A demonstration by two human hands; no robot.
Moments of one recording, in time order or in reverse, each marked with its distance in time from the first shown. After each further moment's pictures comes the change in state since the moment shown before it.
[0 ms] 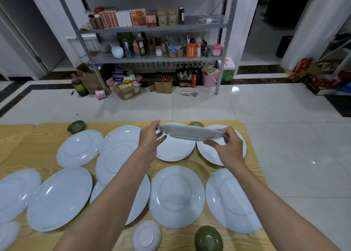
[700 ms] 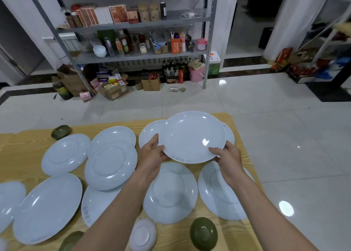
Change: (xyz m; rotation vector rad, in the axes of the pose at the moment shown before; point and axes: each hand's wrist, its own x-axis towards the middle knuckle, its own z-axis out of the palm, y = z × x) left_hand -0.031 -0.060 0.000 0.057 -0.218 -0.013; right_hand -0.040 0.013 -0.024 0.567 0.069 0.505
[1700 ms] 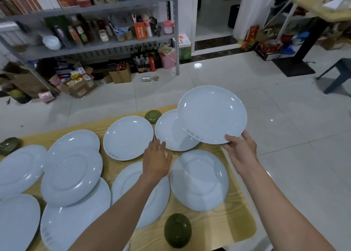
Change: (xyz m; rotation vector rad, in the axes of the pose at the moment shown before) left_hand 0.051 -0.105 0.072 1.599 -0.149 0.439; right_hand 0.023 -0.045 -0.115 0.316 0.269 0.004
